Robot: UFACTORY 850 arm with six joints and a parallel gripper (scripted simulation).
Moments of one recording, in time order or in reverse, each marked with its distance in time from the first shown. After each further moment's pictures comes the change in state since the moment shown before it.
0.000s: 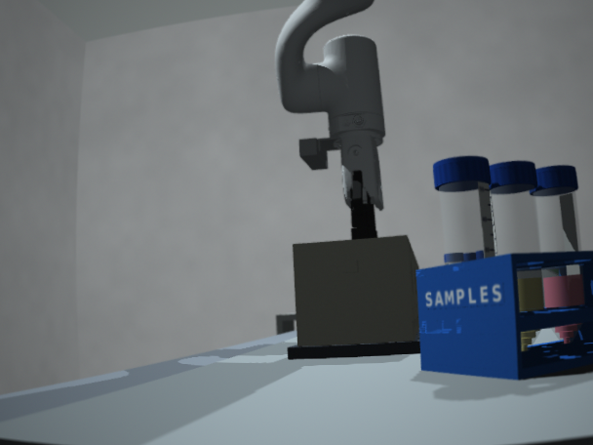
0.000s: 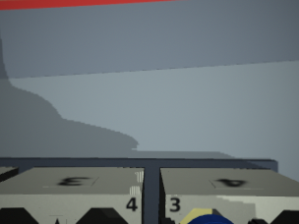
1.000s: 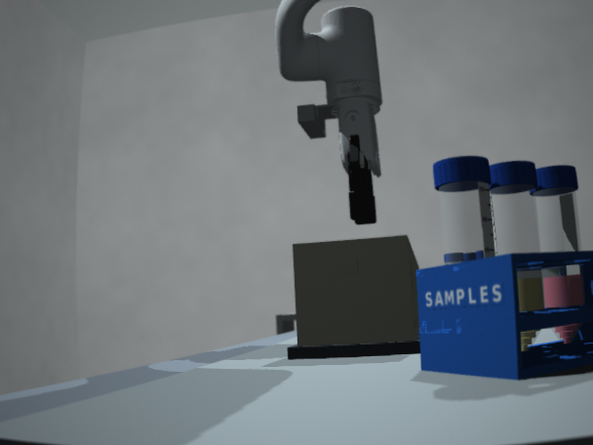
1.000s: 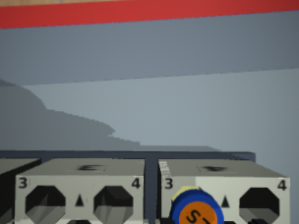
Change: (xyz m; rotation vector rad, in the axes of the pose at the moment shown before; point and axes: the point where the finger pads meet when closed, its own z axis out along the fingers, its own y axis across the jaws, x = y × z) arm 0.000 0.000 -0.052 0.000 0.000 0.000
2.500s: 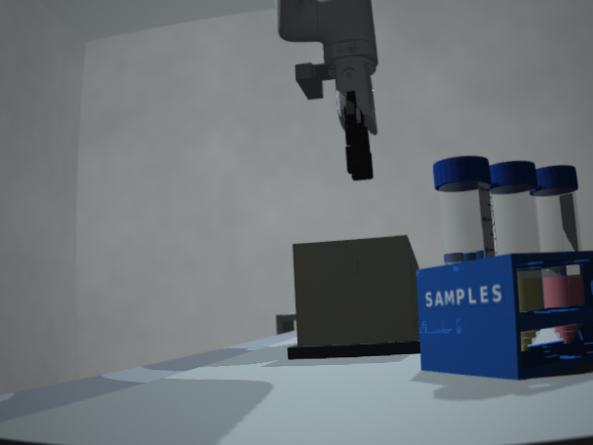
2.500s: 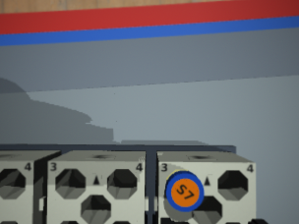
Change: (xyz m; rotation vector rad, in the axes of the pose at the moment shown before) arm 0.000 0.000 -0.067 0.000 0.000 0.000
